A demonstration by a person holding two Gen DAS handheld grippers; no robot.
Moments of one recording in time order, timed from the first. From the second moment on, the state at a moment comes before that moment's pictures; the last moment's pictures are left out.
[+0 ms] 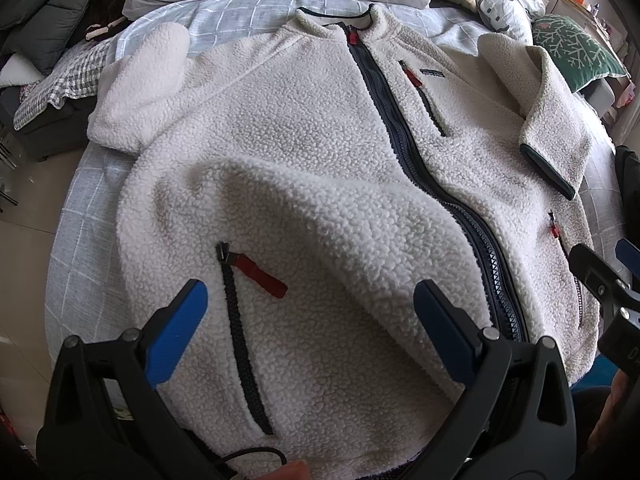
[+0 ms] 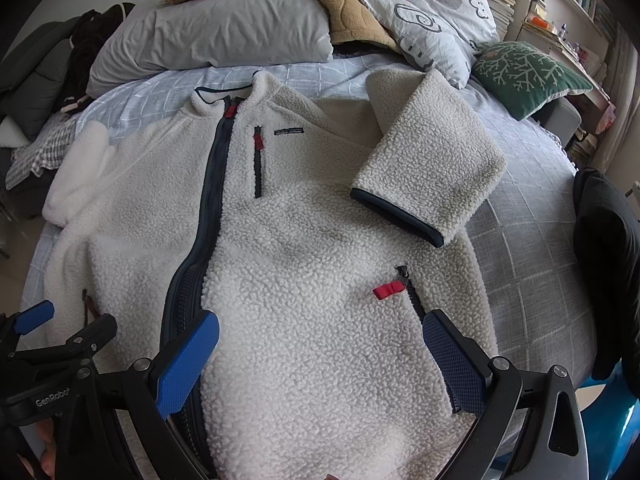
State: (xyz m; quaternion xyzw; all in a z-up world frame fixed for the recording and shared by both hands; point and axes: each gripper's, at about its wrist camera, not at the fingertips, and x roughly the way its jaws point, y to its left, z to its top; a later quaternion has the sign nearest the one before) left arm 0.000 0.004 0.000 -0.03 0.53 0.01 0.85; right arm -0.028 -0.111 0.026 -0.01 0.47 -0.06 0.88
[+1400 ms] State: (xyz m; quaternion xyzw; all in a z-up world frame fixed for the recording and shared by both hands) left arm -0.034 0.142 -0.076 -0.26 0.60 -0.12 0.75; right arm -0.050 -0.315 -0.043 0.26 0.58 -0.03 0.77
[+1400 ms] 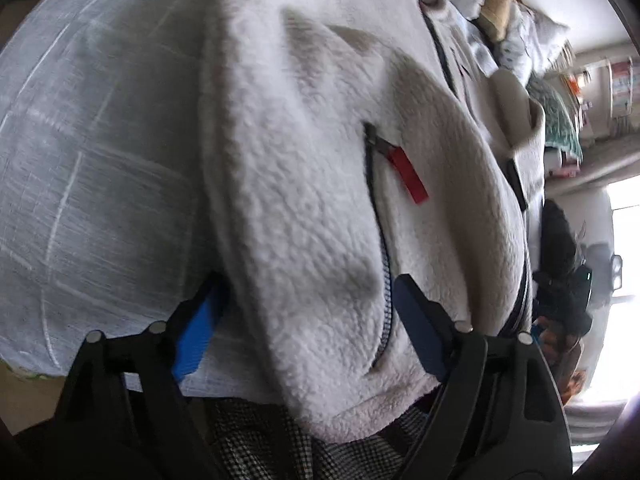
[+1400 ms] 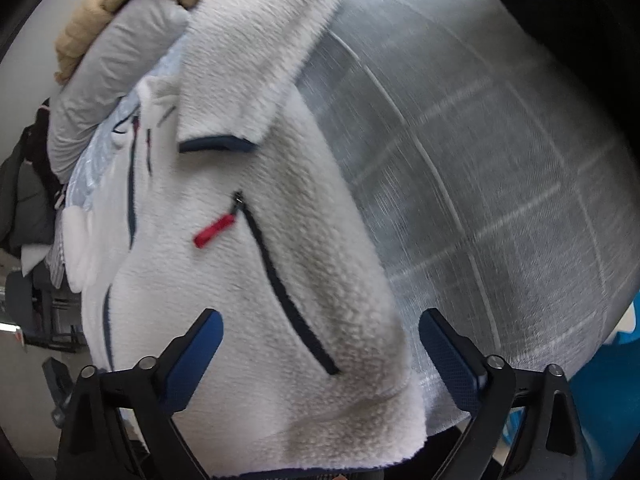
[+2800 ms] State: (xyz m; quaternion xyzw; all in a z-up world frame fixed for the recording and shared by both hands) left arm 0.012 0.127 0.020 -0.07 0.52 -0.02 0.85; right arm 0.015 -0.249 0.040 0.11 0.51 -0.04 0.85
